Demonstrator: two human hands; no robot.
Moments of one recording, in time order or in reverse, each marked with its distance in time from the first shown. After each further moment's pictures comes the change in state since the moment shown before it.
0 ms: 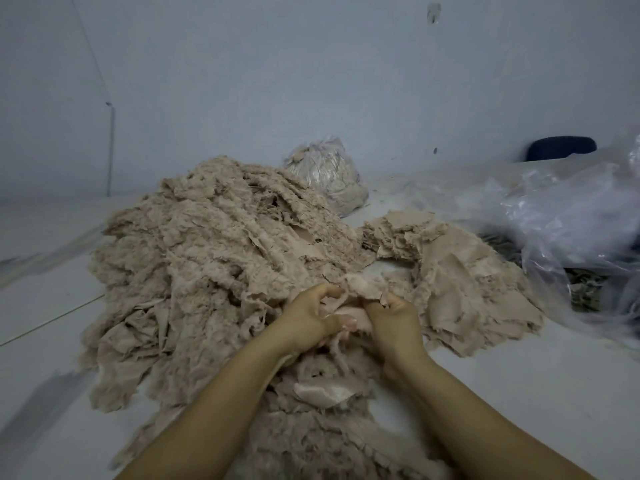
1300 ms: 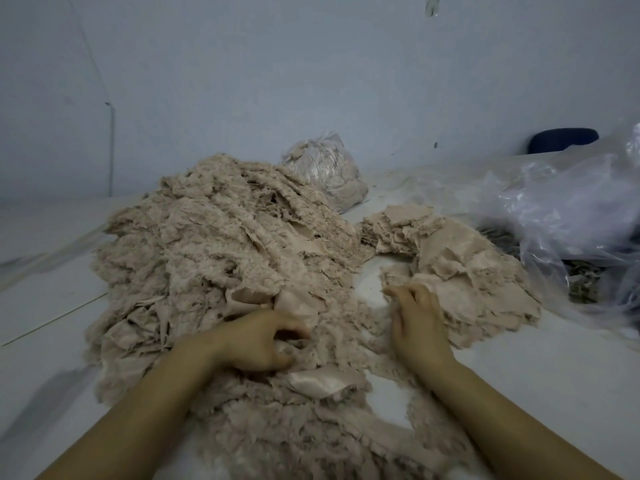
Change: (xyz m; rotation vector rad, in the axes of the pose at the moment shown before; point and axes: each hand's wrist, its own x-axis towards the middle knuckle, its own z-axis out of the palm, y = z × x) left_hand -0.032 -0.010 -0.061 0.871 -0.300 0.088; right_hand 0.012 0.026 -0.053 -0.970 0.041 -0.491
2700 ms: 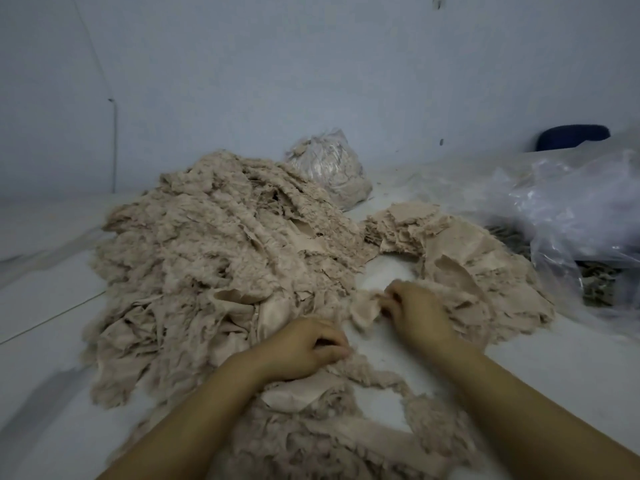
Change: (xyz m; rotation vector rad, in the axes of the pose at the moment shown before) left_hand 0.044 0.013 0.043 -0.160 0.148 0.182; right_hand 0.038 0.004 0.002 -0.013 -0.160 -0.036
